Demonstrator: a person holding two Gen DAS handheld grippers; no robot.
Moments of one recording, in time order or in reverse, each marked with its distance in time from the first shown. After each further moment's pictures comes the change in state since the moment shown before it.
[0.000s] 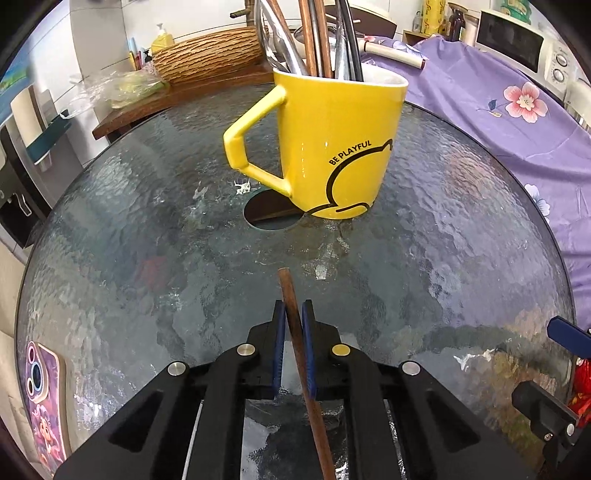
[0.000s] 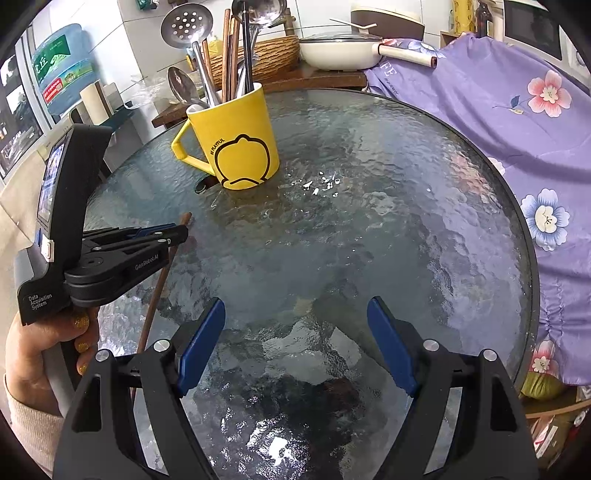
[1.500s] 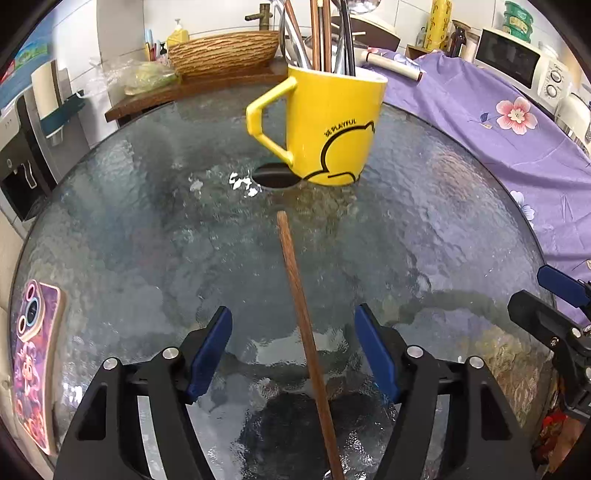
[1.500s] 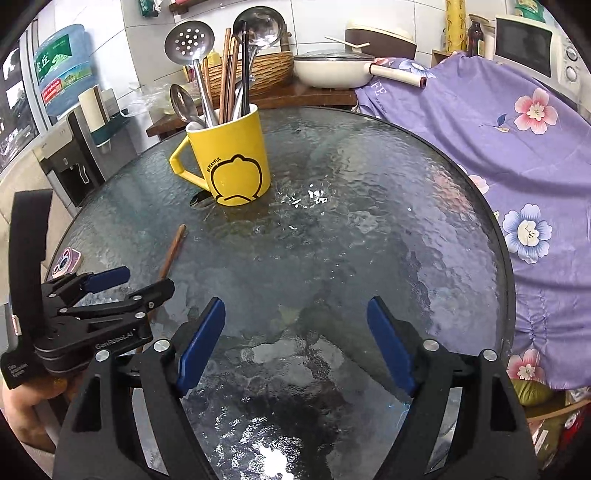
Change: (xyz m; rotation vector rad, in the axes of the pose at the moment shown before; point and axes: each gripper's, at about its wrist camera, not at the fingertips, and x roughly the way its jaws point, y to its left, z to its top) left arm -0.030 0.004 -0.046 -0.064 -0.026 -0.038; right arm -0.017 0.002 0.000 -0.019 -0.051 -0.055
